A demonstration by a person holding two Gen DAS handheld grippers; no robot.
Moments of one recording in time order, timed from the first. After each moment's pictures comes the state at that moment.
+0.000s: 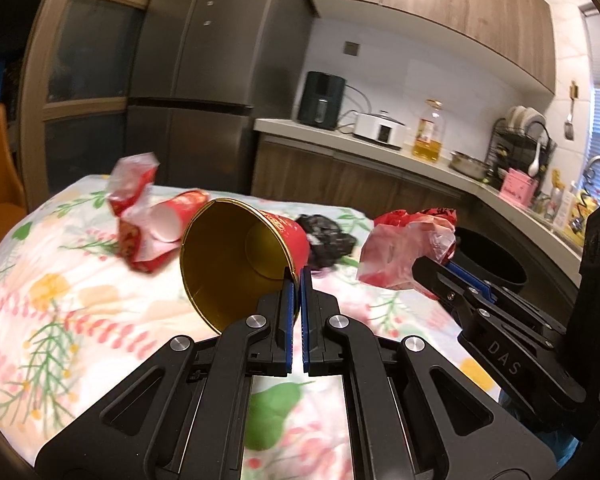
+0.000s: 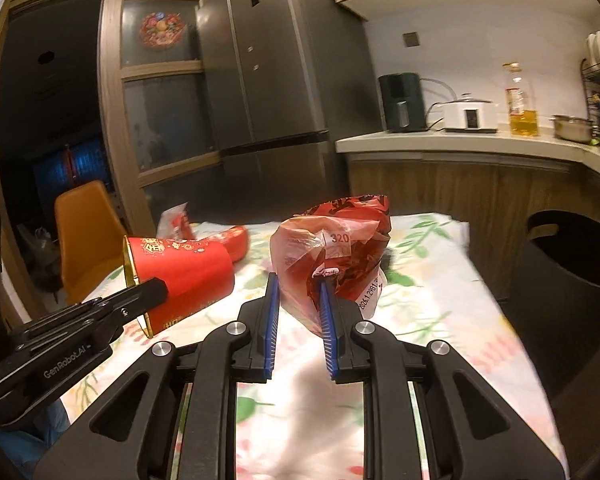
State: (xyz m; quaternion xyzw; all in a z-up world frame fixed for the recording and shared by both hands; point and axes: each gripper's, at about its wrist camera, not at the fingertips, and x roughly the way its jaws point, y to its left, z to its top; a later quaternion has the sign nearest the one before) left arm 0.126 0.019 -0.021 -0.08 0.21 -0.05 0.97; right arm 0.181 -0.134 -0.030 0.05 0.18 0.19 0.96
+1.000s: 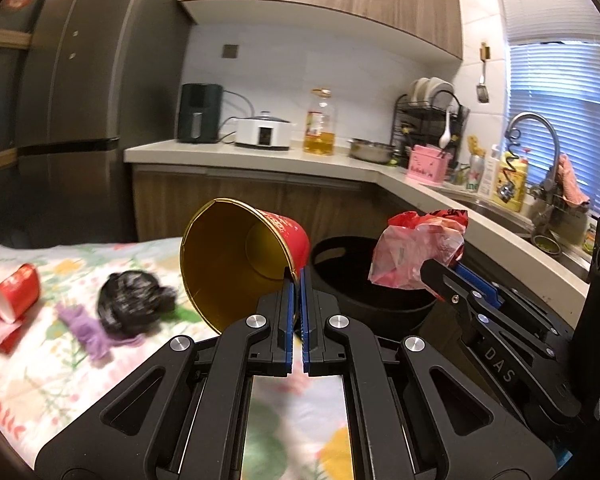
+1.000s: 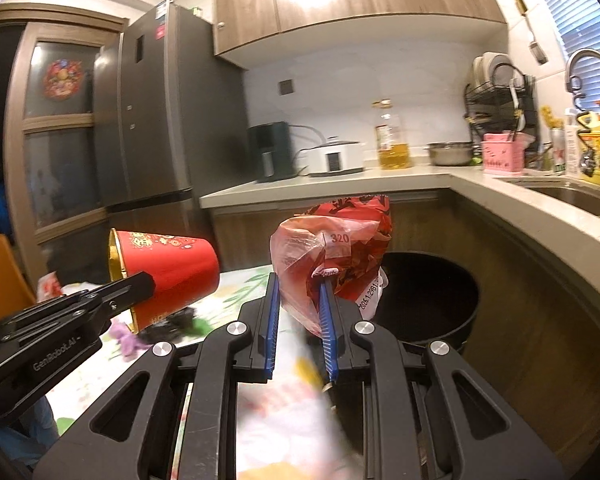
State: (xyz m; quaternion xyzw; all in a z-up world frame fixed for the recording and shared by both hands) left arm 0.187 -0.160 0.010 -0.02 0.18 -0.22 0.96; right arm 0.180 -0.299 -0.007 0.07 0.11 -0.02 0.99
